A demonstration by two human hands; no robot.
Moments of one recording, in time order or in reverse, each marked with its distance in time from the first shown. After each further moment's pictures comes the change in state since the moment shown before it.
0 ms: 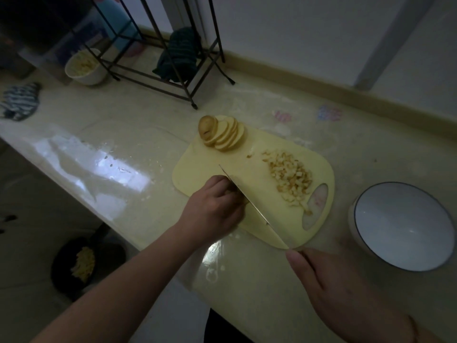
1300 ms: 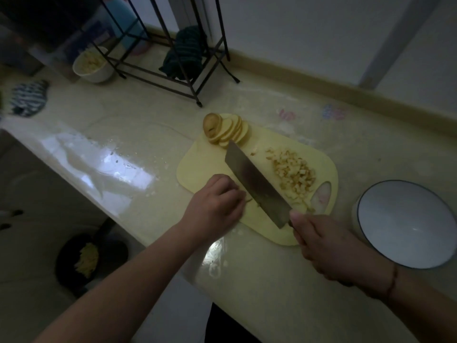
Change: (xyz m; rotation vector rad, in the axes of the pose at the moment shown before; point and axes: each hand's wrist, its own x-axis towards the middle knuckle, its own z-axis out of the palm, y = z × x) left_hand -0.007 0.002 0.000 -0.010 0.006 -0.041; right_hand 0.045 -0.006 -0.017 0.178 -0.161 0.101
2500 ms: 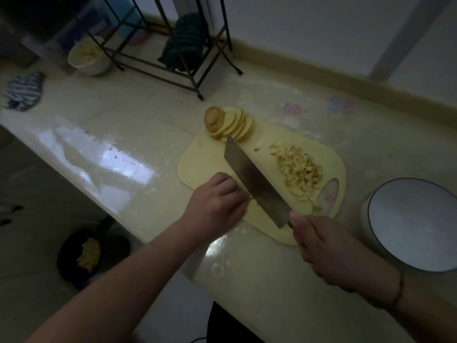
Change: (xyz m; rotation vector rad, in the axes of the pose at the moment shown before) left_hand 0.000 -0.008 -0.002 0.032 -0.012 0.100; right_hand 0.002 -0.002 0.009 -0.078 0.044 -0.088
